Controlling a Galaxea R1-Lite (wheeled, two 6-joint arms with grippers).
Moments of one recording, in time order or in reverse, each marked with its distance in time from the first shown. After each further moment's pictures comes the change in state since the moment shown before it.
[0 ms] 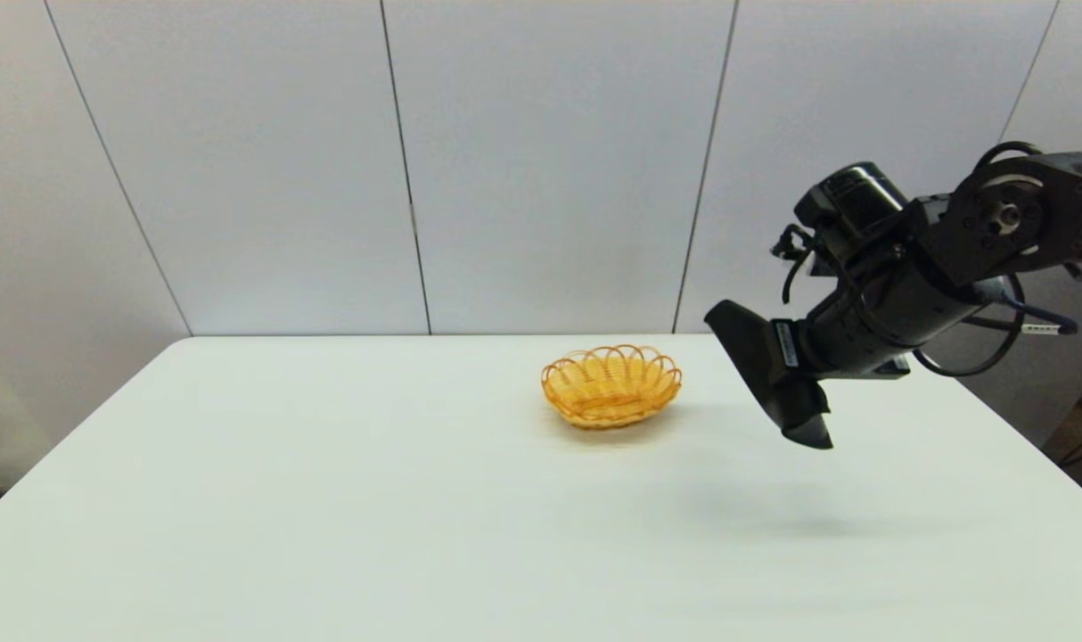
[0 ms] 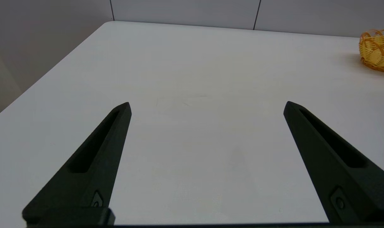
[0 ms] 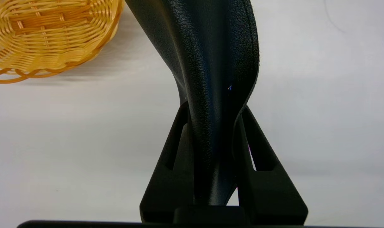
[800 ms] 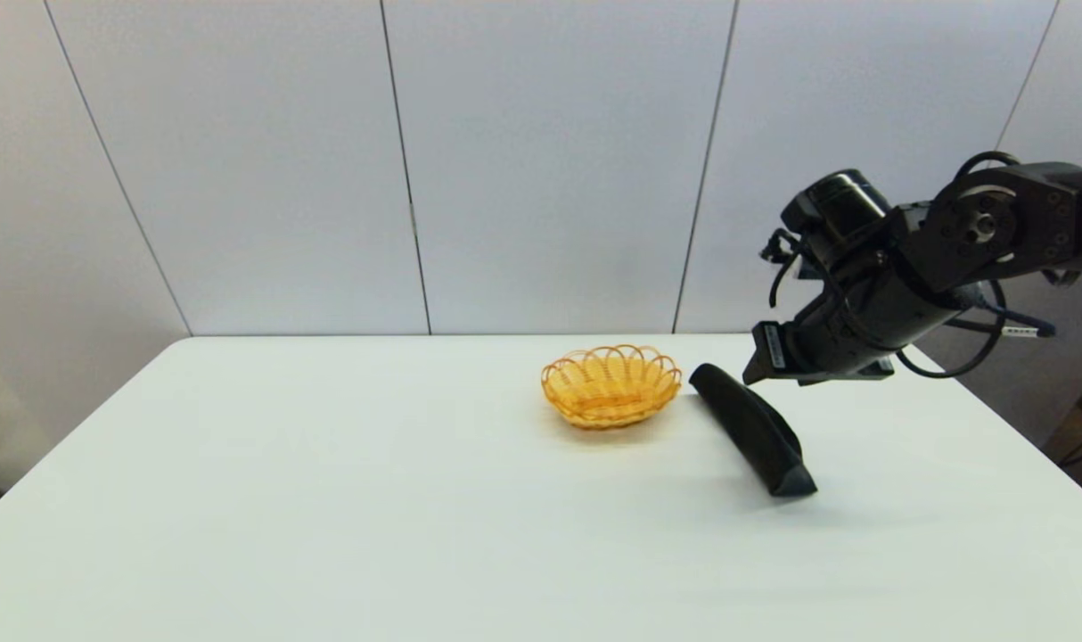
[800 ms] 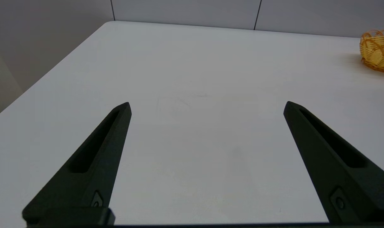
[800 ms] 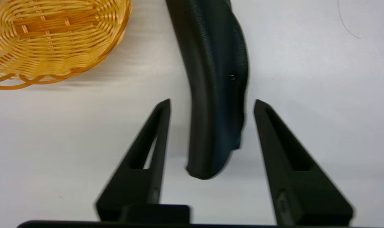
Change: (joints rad) left arm 0.000 0.000 0.000 0.000 0.000 0.000; right arm 0.011 0.025 -0.001 -0.030 0.001 0.000
